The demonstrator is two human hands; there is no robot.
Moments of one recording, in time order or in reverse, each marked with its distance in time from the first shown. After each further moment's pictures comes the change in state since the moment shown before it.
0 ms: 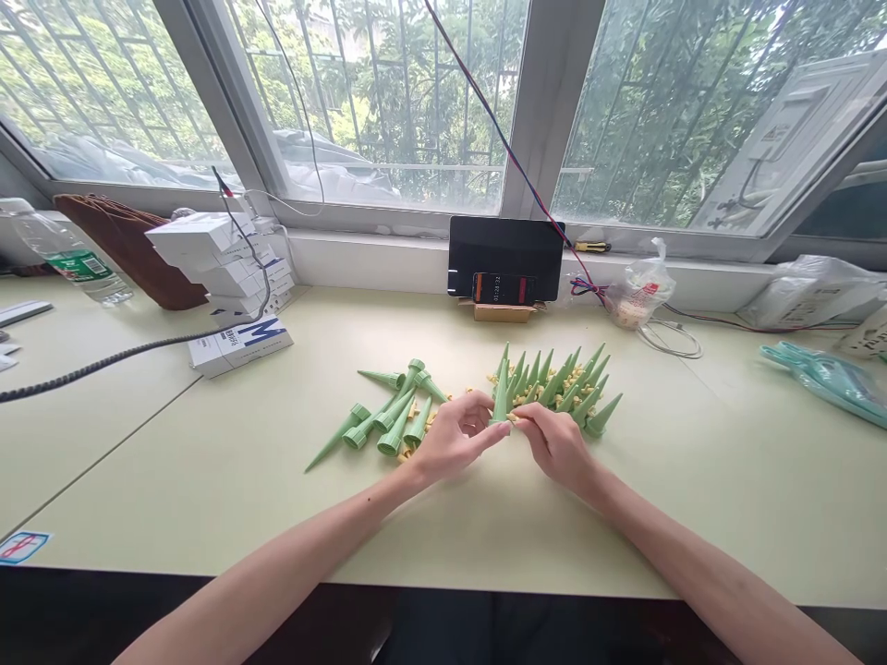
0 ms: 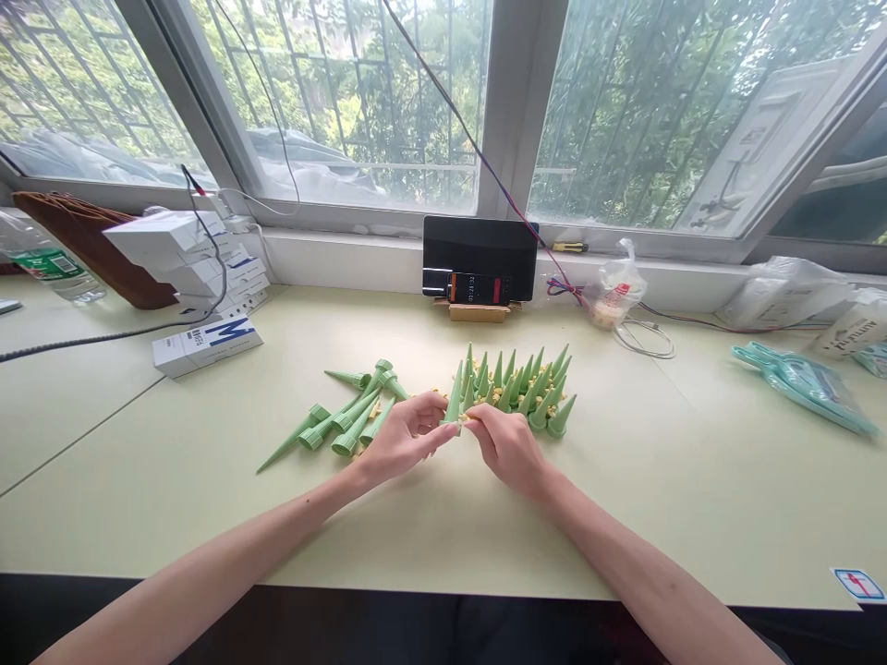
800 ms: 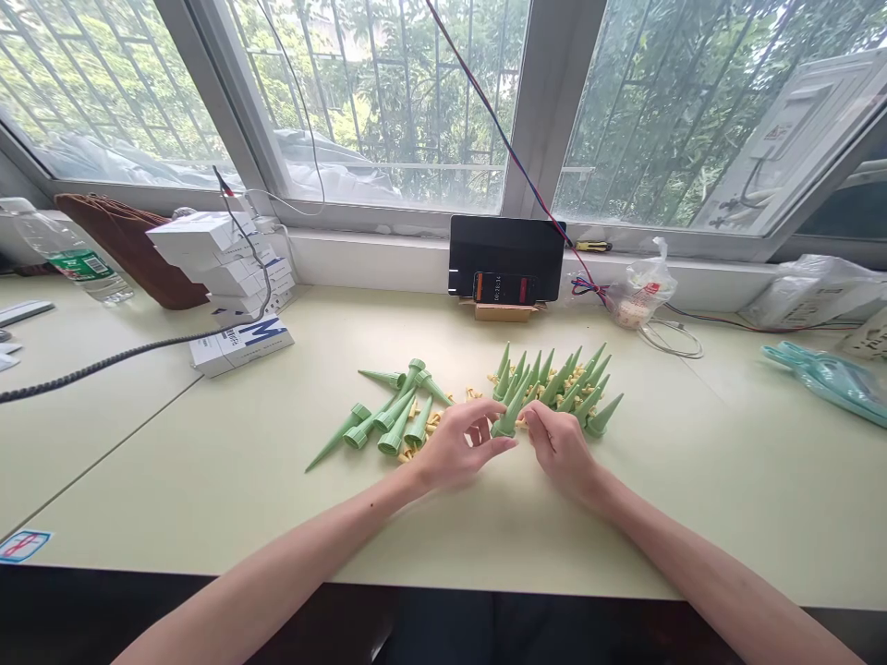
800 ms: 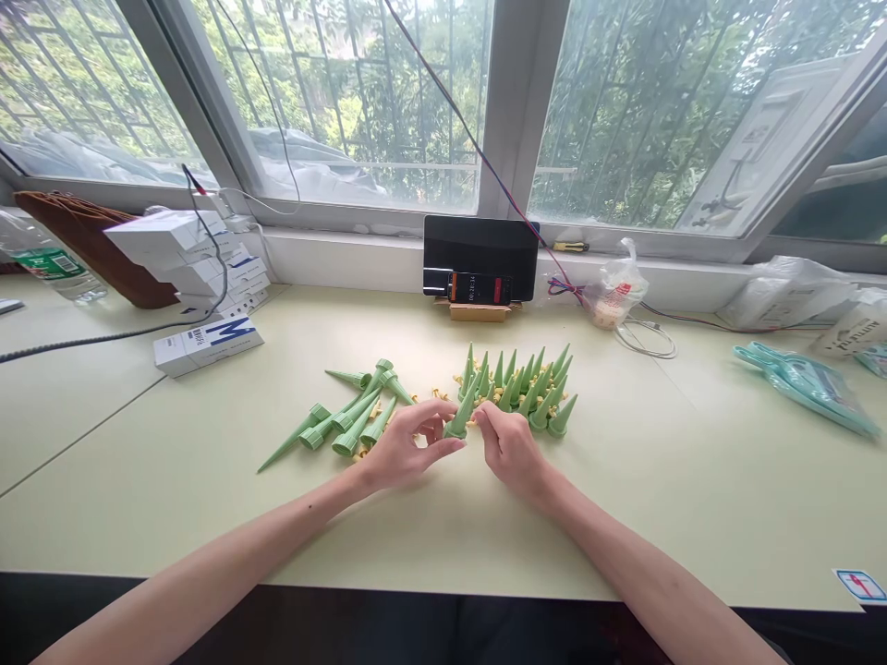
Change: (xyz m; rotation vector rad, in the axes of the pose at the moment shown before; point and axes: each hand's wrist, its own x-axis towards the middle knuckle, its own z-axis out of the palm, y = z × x) left_hand -0.002 -0.008 0.002 0.185 0.002 0.180; right_hand 0.000 -0.006 -0.002 0.080 -0.071 0.259
